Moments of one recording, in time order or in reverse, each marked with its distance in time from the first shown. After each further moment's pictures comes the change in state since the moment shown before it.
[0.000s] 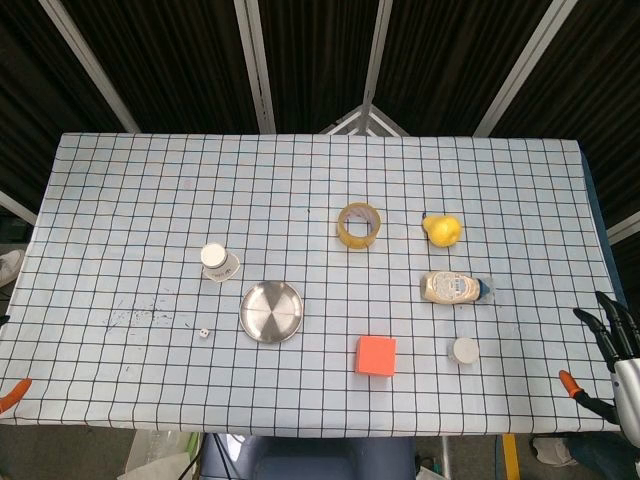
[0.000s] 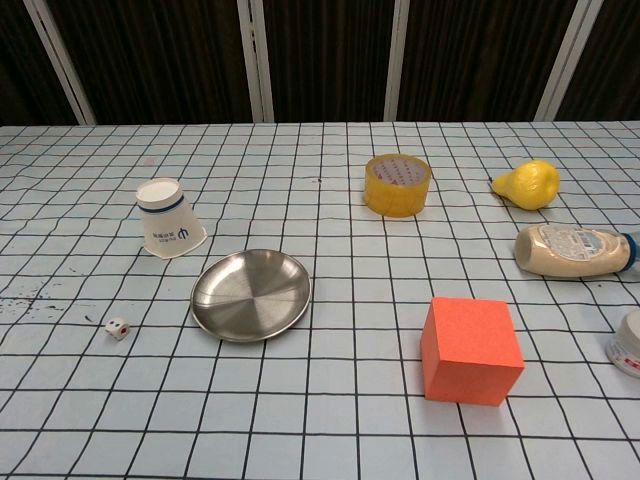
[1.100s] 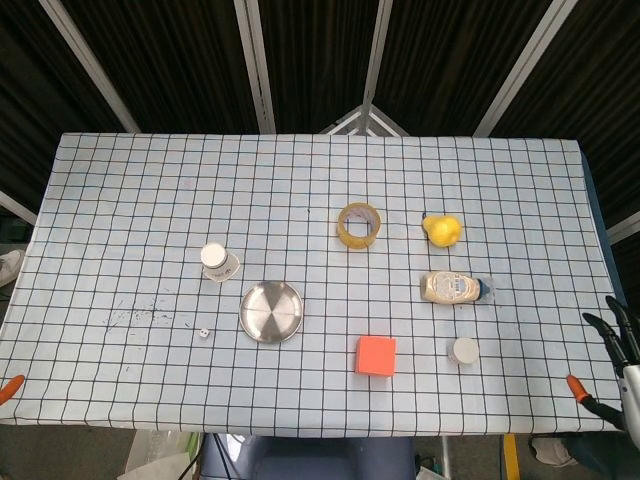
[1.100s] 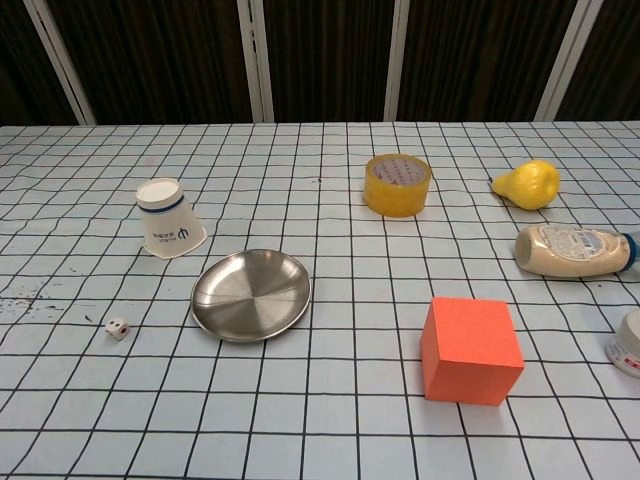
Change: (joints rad) left arm -0.006 0.030 -0.012 0.016 -0.005 -0.023 -0.090; right arm -0.024 0.020 -0.011 -0.024 0.015 0.019 -0.015
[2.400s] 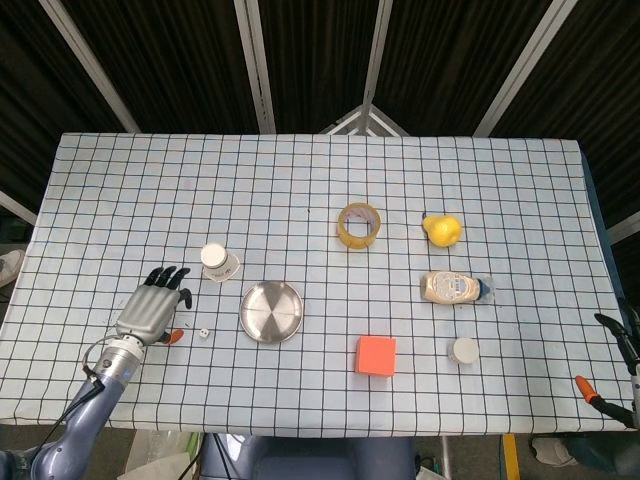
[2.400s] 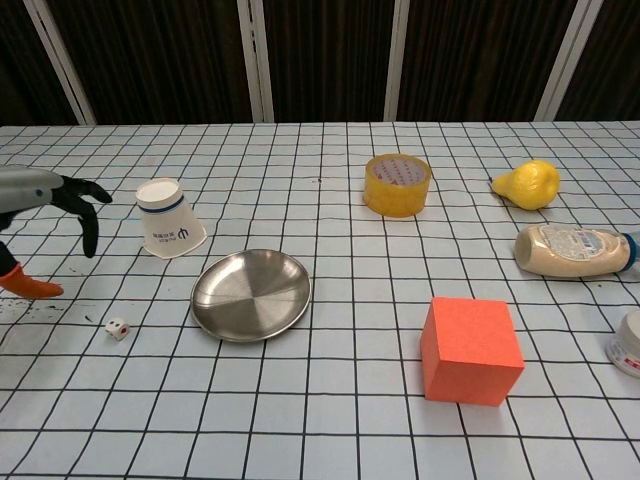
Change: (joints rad) left arm -0.653 -0.340 -0.147 -0.066 -0.788 -0.692 0.696; right arm 0.007 0.013 0.002 0.018 0.069 -0.048 0.090
